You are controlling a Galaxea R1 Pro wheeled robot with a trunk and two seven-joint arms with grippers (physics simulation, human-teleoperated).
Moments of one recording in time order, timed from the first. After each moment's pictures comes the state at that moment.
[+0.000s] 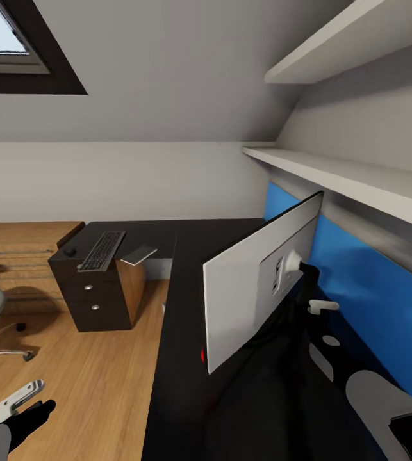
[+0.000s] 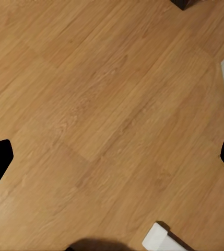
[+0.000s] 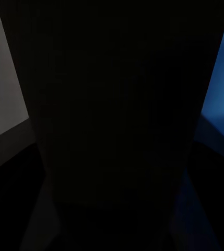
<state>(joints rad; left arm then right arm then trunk) -0.15 -0.01 0.62 -1.44 0.19 0.85 0.13 -0.82 -0.17 0.24 -0.32 -0.32 -0.33 -0.10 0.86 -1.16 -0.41</state>
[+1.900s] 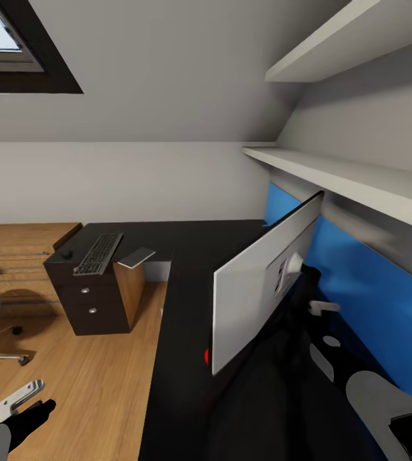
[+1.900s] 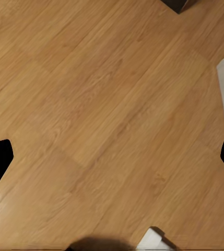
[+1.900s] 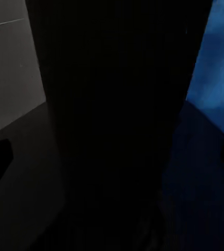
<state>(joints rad) -0.15 -0.01 0.62 -1.44 0.19 0.85 0.13 -0.82 -0.17 0.23 -0.31 -0.34 -0.32 -0.10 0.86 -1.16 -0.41</state>
